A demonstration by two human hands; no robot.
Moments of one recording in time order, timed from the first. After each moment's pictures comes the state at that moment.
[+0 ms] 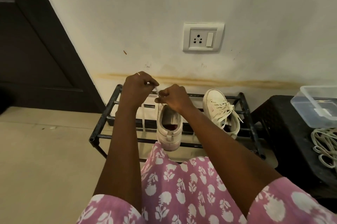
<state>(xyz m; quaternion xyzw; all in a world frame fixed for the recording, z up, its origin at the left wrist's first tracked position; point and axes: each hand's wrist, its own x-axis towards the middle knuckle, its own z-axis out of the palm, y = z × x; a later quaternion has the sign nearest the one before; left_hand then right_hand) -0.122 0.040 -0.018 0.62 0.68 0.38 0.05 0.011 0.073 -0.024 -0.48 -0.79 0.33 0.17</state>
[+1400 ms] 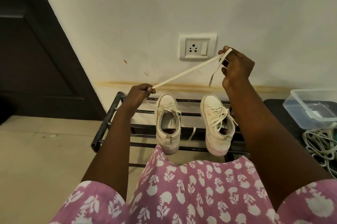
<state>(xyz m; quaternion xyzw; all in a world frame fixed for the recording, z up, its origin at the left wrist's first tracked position) -0.128 0.045 -0.025 0.50 0.65 0.45 0.36 0.109 0.113 0.065 -0.48 -0.31 0.50 0.65</state>
